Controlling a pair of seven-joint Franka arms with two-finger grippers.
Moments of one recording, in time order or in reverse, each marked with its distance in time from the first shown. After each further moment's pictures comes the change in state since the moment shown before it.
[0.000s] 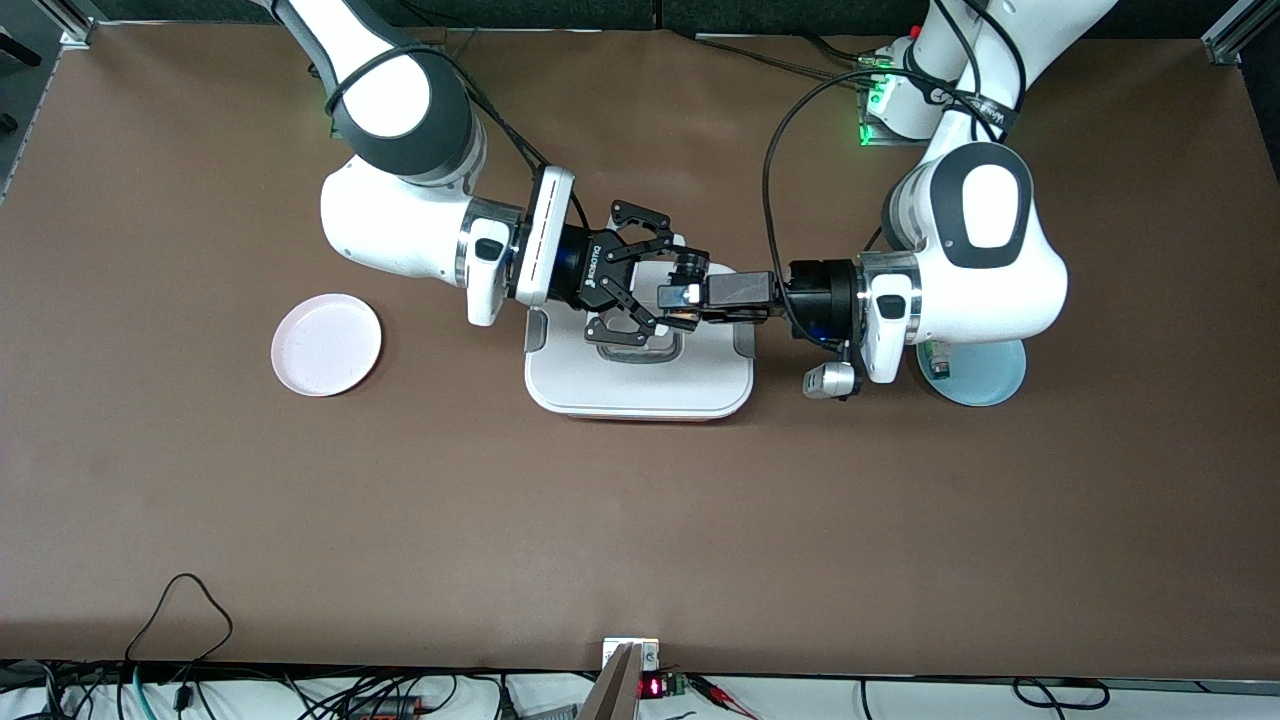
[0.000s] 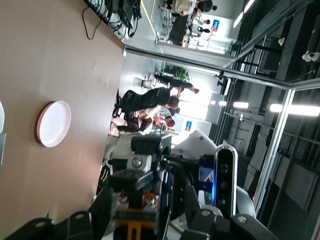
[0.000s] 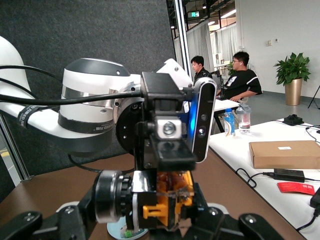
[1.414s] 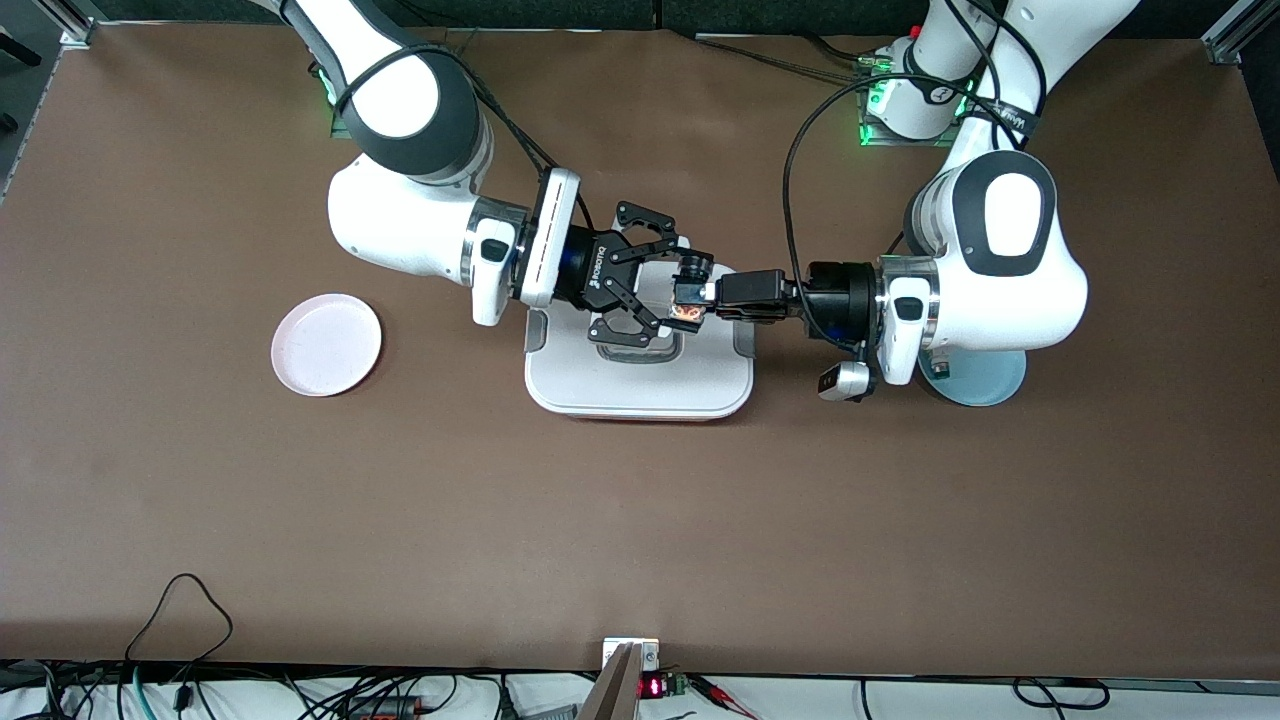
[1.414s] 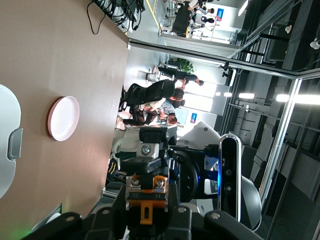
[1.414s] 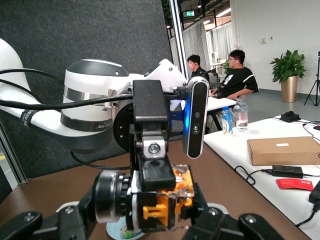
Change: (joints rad) left arm 0.045 -0.006 -0.024 -0.016 0.040 -0.033 0.016; right arm 0.012 0.005 0.001 0.002 0.011 0.025 0.010
